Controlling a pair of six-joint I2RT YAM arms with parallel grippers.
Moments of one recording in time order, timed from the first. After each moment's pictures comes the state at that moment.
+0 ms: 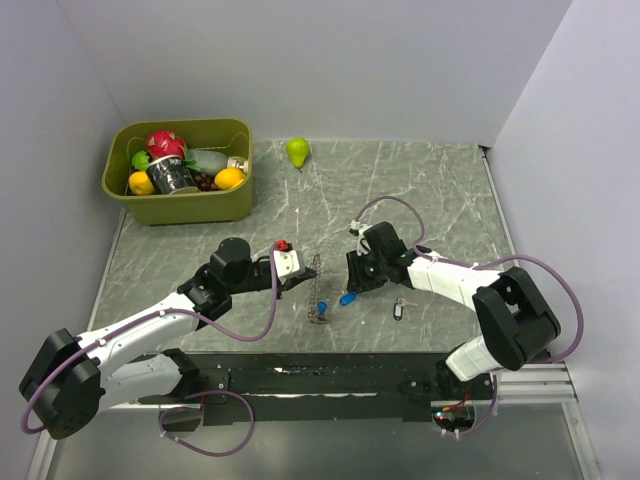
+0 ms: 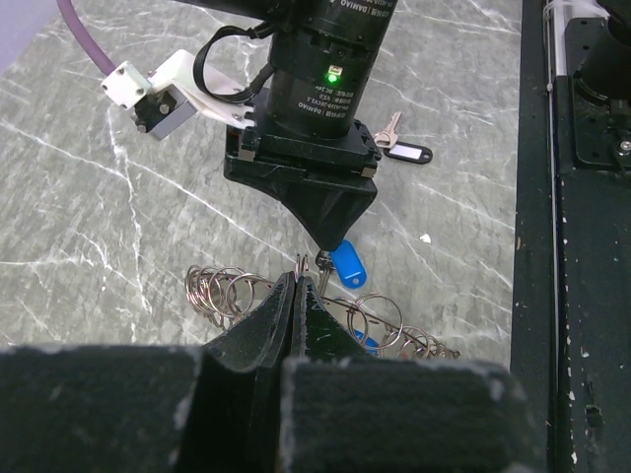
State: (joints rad) left arm -0.74 1.06 0.56 0.29 0.55 0.29; right arm 0.57 1.47 0.74 -0.26 -0.22 0.28
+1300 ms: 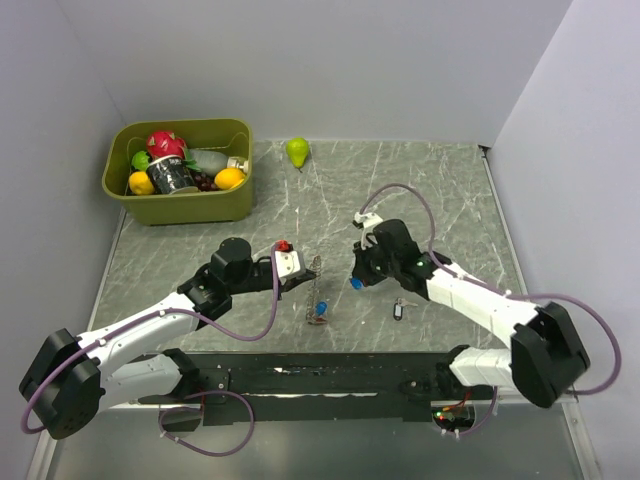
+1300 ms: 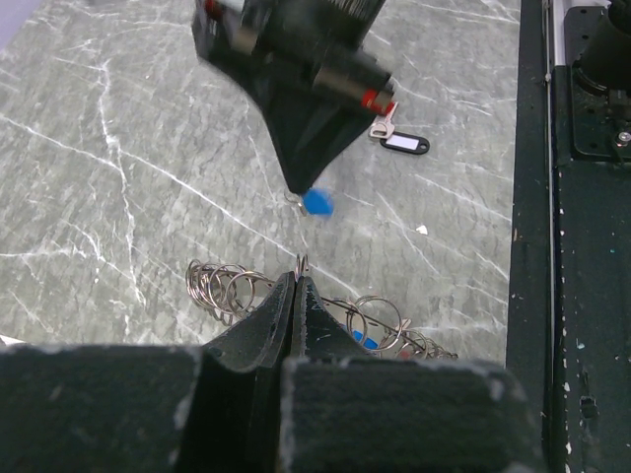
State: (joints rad) left arm -0.74 1.06 0.56 0.26 0.55 0.30; right arm 0.60 1.26 0.74 -0.28 -0.15 0.20
